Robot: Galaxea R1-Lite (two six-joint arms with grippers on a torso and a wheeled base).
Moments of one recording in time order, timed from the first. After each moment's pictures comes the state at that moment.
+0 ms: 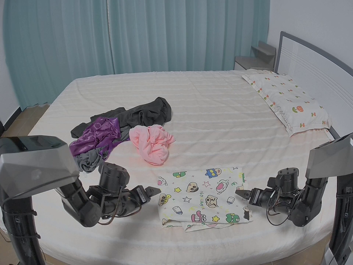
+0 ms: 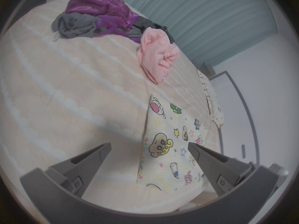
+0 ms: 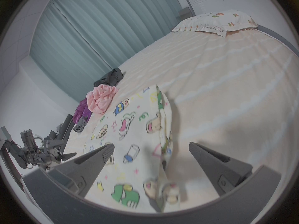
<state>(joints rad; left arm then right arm) -0.47 2.22 -0.65 -0.89 -0.09 -0.85 0.28 2.33 -0.42 -1.31 0.14 0.55</state>
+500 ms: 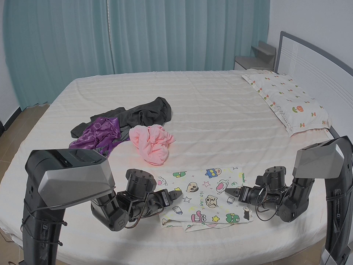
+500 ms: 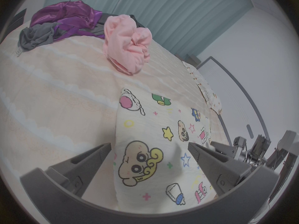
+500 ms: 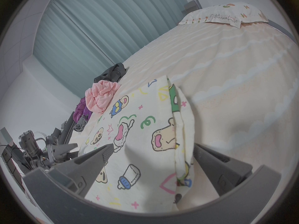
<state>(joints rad) -0.55 2.41 -0.82 -0.97 -0.05 -0.73 0.30 2.43 -0.58 -1.26 0.19 0.55</state>
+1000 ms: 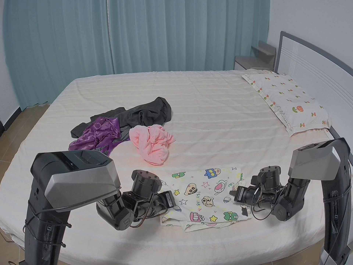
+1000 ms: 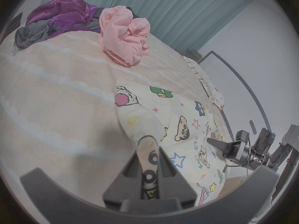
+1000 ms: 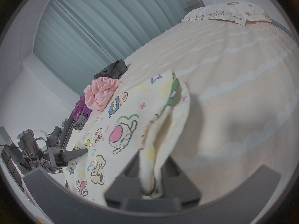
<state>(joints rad) -0.56 2.44 -0.87 -0.91 -0.04 -0.73 0.32 2.46 -0.64 -1.21 0.19 0.55</state>
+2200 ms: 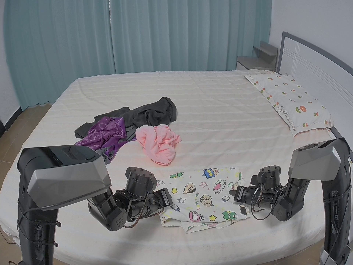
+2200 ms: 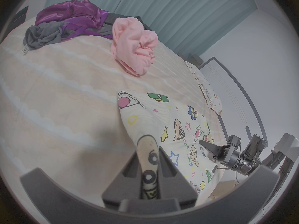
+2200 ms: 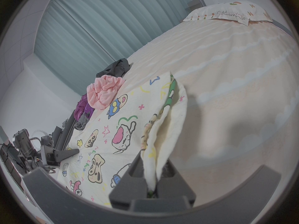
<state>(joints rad) -0.55 2.34 -0.79 -0.90 -0.04 -0.78 0.32 2.45 -0.64 -1.22 0.19 0.56</state>
